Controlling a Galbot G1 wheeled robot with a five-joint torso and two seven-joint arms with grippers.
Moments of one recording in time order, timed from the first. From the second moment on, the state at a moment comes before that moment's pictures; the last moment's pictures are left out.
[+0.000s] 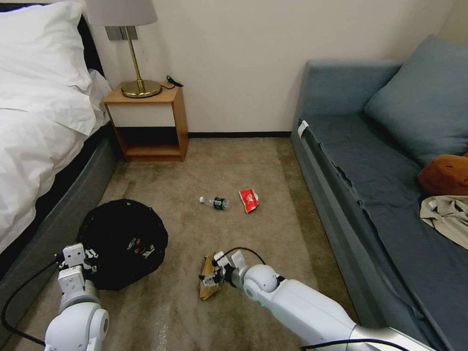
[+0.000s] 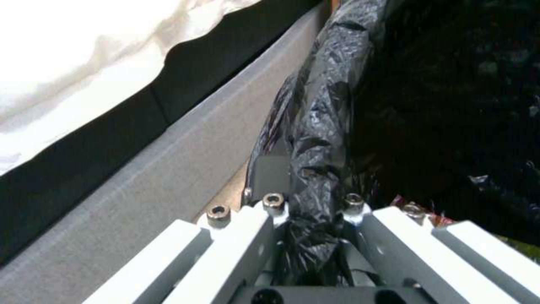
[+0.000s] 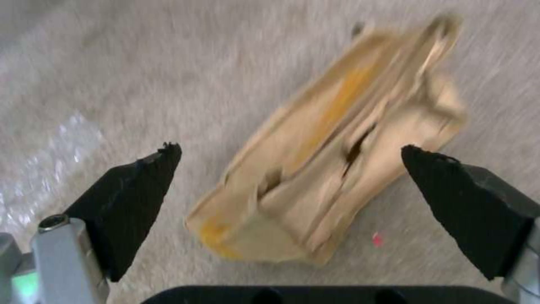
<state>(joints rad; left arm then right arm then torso) 1.49 -1.38 -0.77 -2.00 -0.18 0.32 -0.36 -0.68 1.29 -0.57 1.17 0.71 -0.40 -0.01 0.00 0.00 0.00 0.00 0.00</state>
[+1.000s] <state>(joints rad) 1.53 -1.37 -0.78 -2.01 -0.20 0.29 -0.34 -0.70 1.34 -0.54 1.05 0.67 -0.37 -0.05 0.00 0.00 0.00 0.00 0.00</state>
